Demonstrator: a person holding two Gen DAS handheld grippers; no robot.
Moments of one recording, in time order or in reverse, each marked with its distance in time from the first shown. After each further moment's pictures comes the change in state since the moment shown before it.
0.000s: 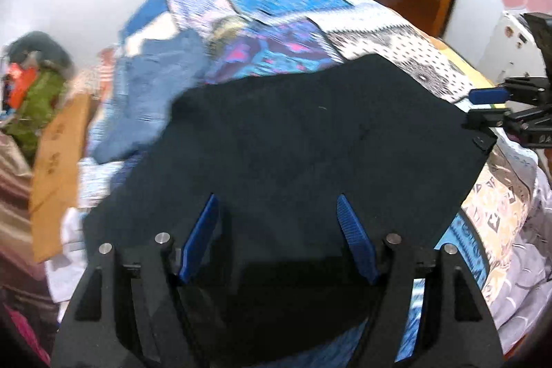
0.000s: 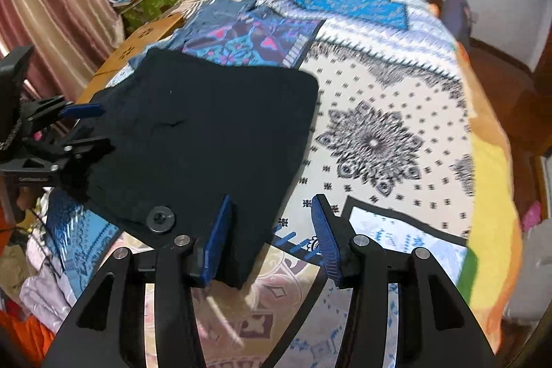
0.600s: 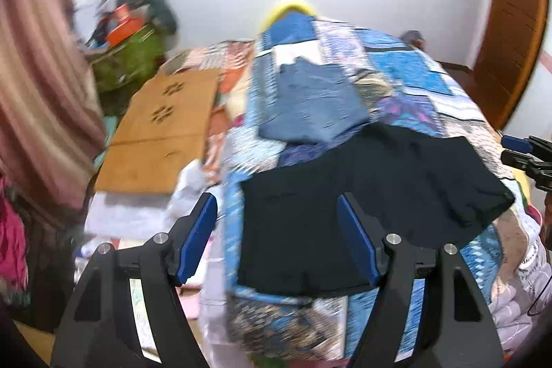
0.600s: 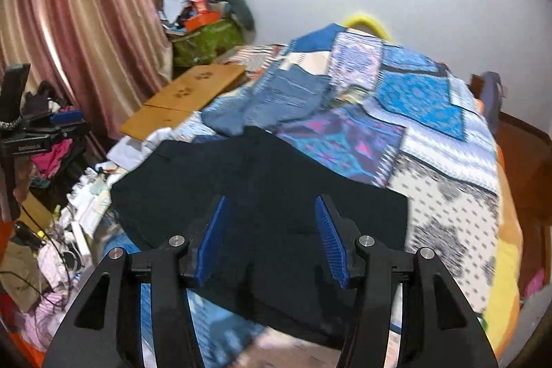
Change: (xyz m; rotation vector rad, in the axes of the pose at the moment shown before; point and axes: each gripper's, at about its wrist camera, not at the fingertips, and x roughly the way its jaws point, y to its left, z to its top) left arm -0.132 0.174 -0.084 -0.379 -0.126 0.197; right arm -0.026 0.116 0.059 -0.169 -0.221 0.111
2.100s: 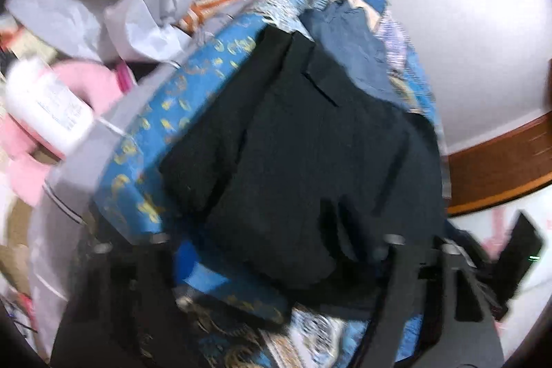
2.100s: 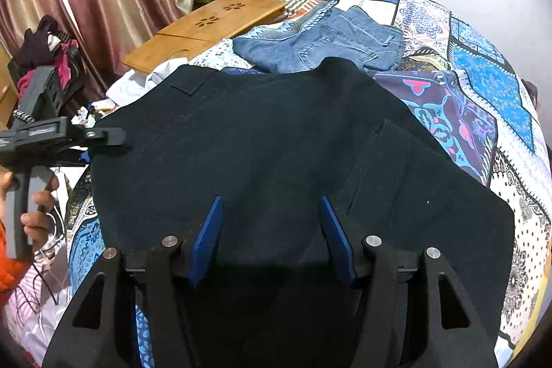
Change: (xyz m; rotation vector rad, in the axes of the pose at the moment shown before) left arm 0.155 0.044 -0.103 -0.666 0.221 -0.316; right arm 0.119 0.069 -0.020 -0.142 0.232 0.021
